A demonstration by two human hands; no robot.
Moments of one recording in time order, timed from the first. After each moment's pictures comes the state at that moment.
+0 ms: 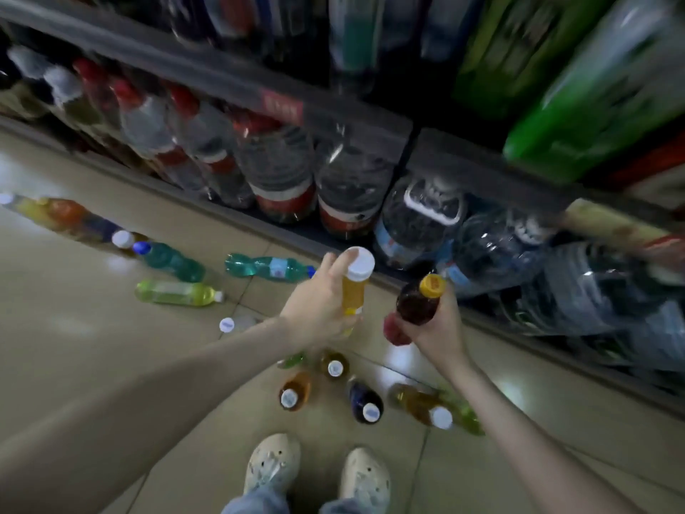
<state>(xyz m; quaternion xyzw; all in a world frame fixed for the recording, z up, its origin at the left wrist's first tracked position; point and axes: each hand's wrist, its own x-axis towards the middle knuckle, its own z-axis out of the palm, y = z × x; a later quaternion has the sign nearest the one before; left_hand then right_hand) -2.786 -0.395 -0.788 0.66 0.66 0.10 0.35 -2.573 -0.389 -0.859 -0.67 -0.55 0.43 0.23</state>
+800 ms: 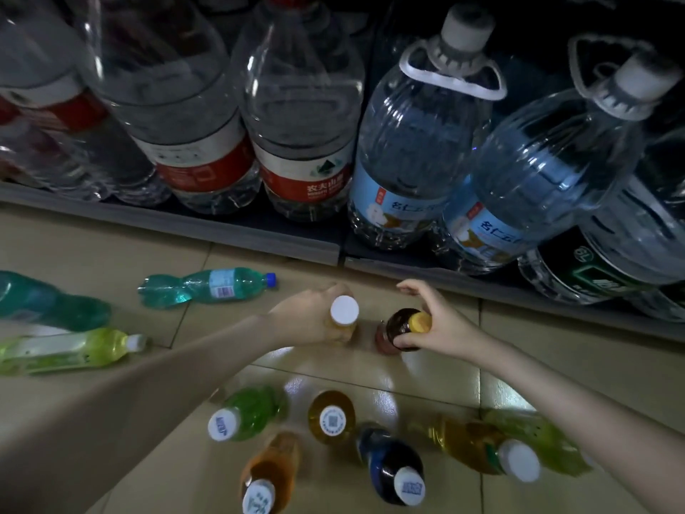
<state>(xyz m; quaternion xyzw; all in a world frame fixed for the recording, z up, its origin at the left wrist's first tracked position) -2.791 -0.338 -1.073 0.78 0.49 -0.03 0.40 -2.543 -0.373 -1.058 -0.60 -0.63 0.48 0.09</state>
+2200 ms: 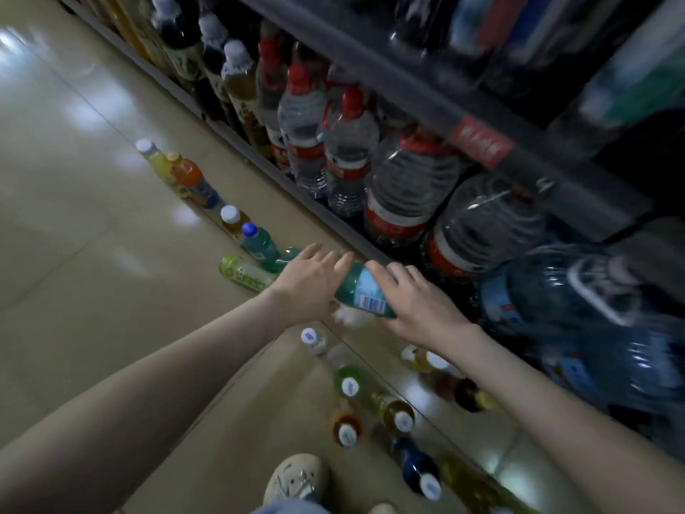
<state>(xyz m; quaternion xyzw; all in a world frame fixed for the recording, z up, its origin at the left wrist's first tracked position) -2.979 -0.381 -0.869 0.73 0.66 -0.11 0.11 -2.795 -0.315 -0.856 -0.28 -0.94 0.16 -0.10</state>
